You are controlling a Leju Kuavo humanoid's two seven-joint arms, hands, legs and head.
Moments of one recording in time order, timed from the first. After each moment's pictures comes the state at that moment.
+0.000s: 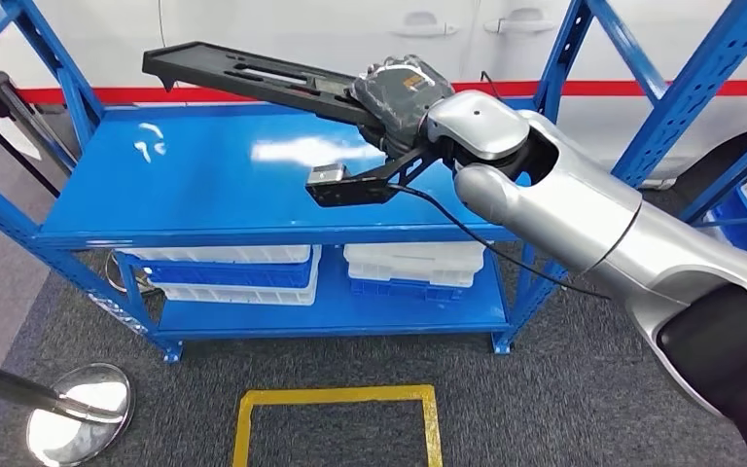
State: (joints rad) left arm -0.11 -0.12 1.10 -0.19 -1.04 -0.02 -0.18; right arm -1.40 -0.13 1.01 -1.08 0.71 0.24 0.04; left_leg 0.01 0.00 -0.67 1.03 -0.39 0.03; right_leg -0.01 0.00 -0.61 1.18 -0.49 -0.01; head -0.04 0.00
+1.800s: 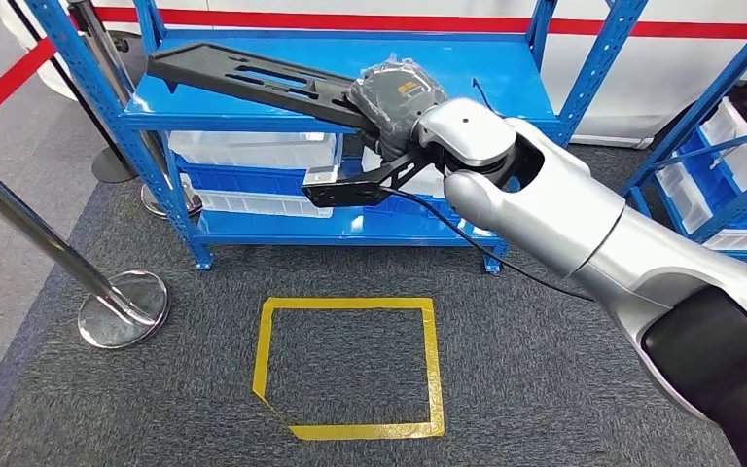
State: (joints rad) left arm -0.11 -0.11 1.10 -0.19 -1.06 -0.01 -0.16; right arm -1.39 -0.11 1.01 -1.03 0.75 0.22 0.05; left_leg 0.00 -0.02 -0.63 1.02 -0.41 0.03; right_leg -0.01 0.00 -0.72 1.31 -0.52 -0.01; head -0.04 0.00
